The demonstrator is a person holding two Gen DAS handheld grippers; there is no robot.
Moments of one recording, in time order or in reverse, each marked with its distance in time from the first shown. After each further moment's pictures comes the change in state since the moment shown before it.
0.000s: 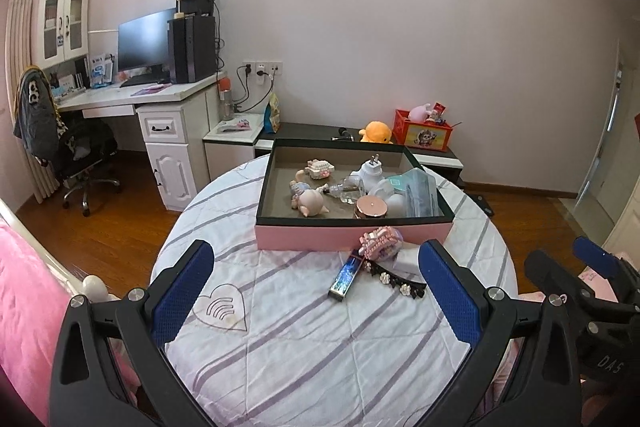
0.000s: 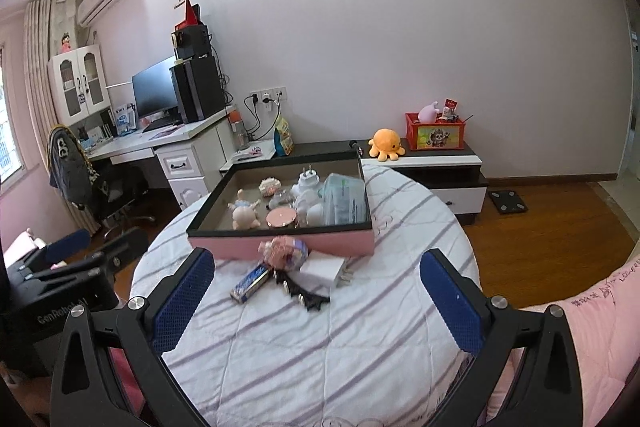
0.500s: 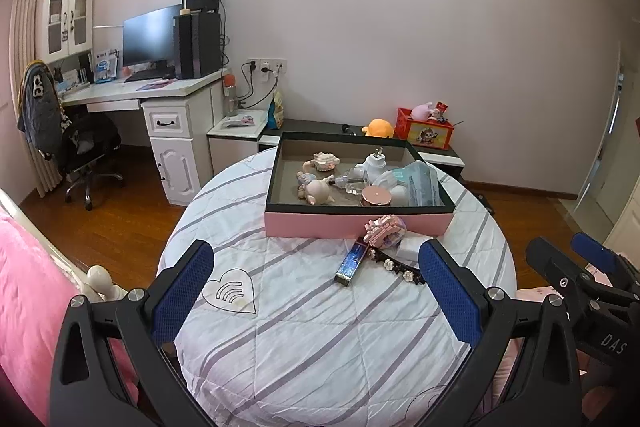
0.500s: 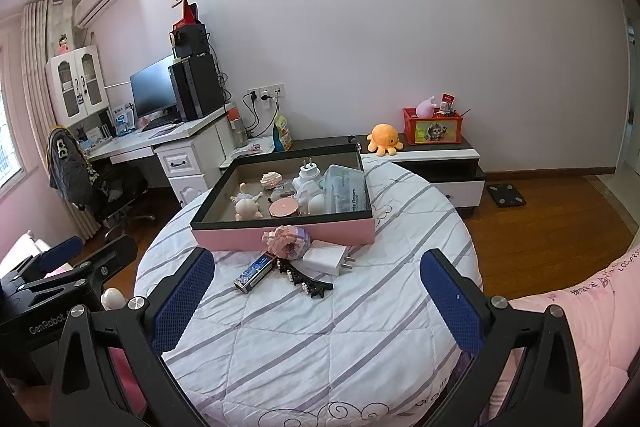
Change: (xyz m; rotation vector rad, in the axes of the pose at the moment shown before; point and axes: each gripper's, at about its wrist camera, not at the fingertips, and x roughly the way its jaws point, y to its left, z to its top) left arm -0.012 0.006 -0.012 -0.017 0.007 0.006; right arm -0.011 0.004 -0.007 0.012 0.004 -0.002
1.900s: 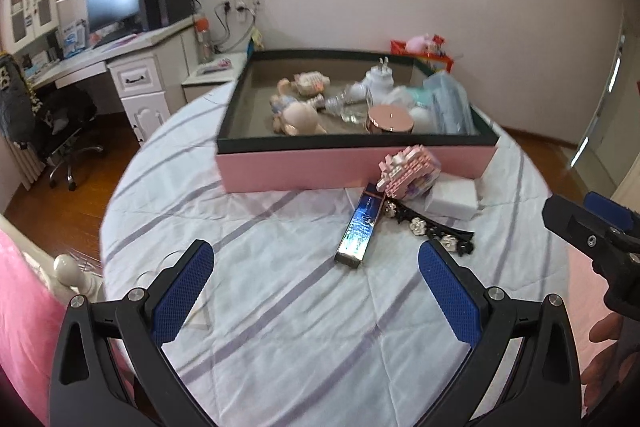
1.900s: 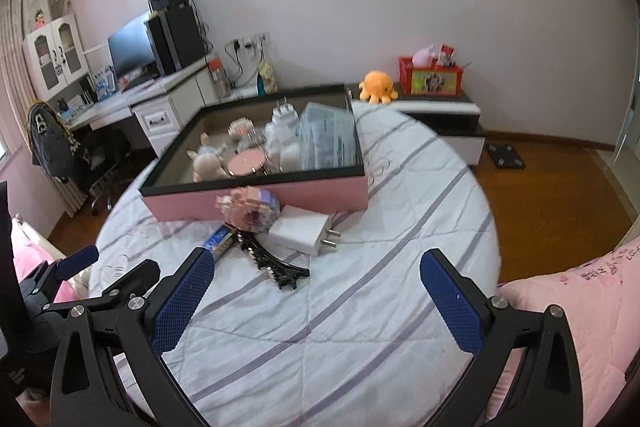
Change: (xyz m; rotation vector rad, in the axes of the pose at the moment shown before) left arm 0.138 -0.013 -0.034 0.082 0.235 -0.035; right arm 0.113 -0.032 -0.009 0.013 0.227 -0.028
